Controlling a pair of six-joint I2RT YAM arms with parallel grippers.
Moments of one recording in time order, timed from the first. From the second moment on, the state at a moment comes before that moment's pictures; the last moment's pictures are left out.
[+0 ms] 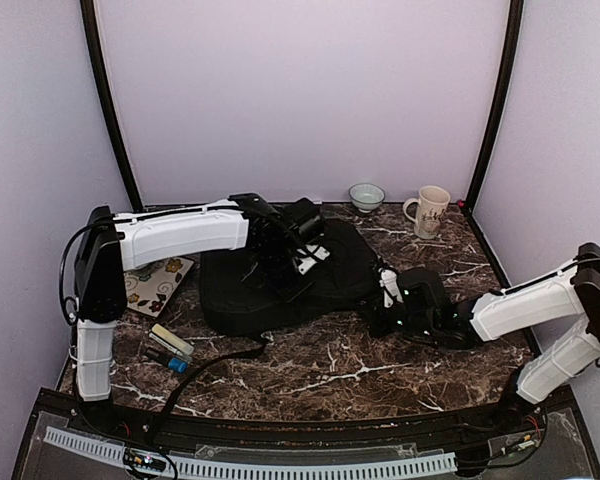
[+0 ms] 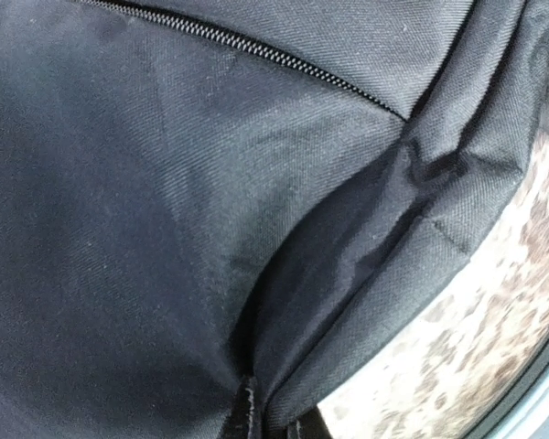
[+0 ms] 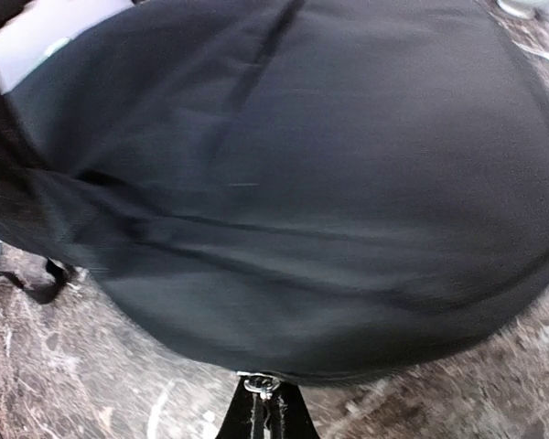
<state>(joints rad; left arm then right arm) -0.93 2.09 1.86 -1.07 -0.01 -0.07 0.87 1.45 0.51 0.35 0.11 0.40</state>
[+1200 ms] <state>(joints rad) -0.75 1.70 1.28 -0.48 0.09 0.67 1.08 1.14 0.62 -0.22 -0.01 0.25</state>
